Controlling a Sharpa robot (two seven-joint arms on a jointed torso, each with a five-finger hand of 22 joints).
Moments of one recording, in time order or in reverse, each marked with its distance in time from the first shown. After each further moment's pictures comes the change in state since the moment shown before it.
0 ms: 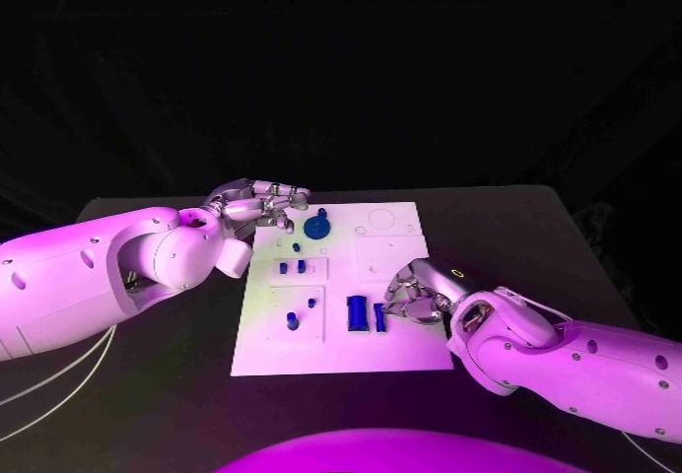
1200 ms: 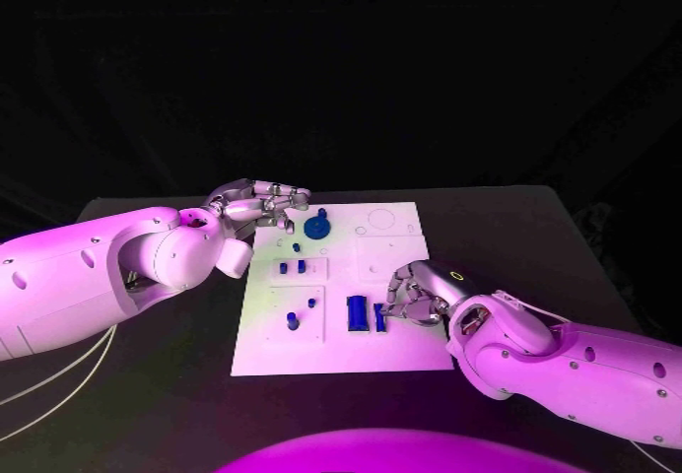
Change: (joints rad) left arm 0.000 0.000 0.000 0.000 0.000 0.001 -0.003; left_hand 0.000 0.000 0.000 0.000 0.000 0.000 0.000 0.000 0.000 0.000 0.000 0.000 0.000 0.000 0.000 0.000 0.000 0.000 0.000 0.000 0.000 0.000; right arm -0.009 0.002 -0.001 0.015 -0.063 -0.012 -0.066; right_hand 0.074 0.068 -0.143 0.024 0.006 -0.169 -0.034 0.336 0.233 0.044 -0.031 0.102 0.002 0.000 -0.021 0.000 0.000 0.000 0.000 -0.021 0.000 0.001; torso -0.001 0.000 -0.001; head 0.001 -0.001
